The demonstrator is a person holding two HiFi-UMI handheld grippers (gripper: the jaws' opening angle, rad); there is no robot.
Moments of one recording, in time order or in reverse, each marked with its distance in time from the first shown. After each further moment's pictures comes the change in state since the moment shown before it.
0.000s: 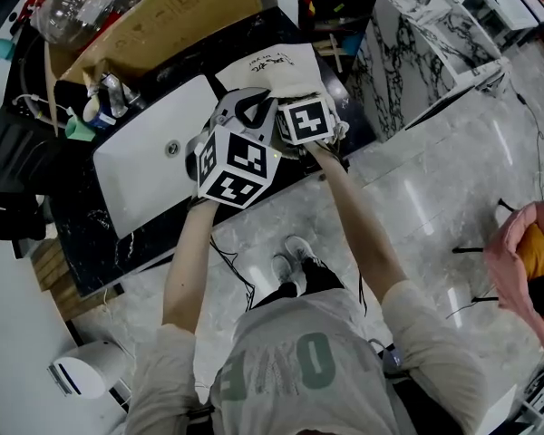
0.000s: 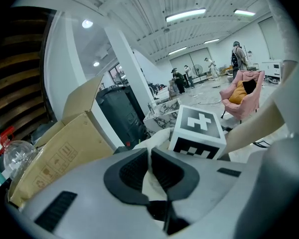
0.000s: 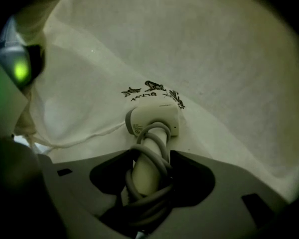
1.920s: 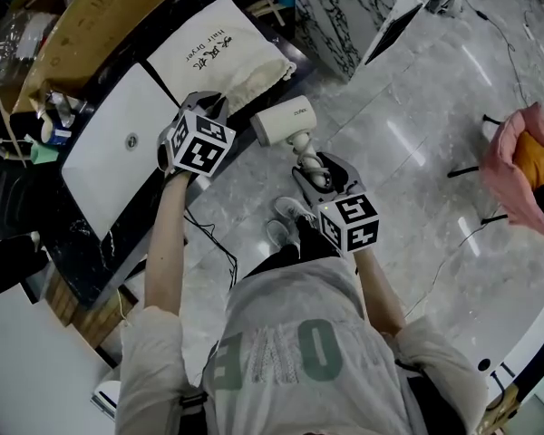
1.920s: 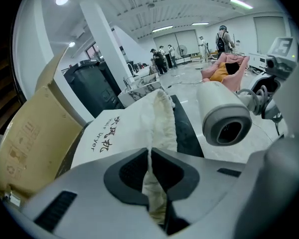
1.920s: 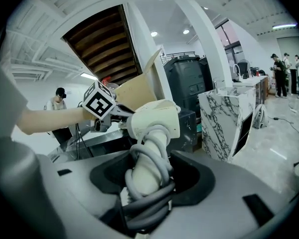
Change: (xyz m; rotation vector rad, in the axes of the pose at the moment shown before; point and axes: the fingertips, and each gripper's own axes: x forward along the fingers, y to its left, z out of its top) left arm 0.035 -0.107 -0.100 0.101 0.238 -0.211; right arm -0.229 0.021 -0.215 0.167 -0.226 -0.130
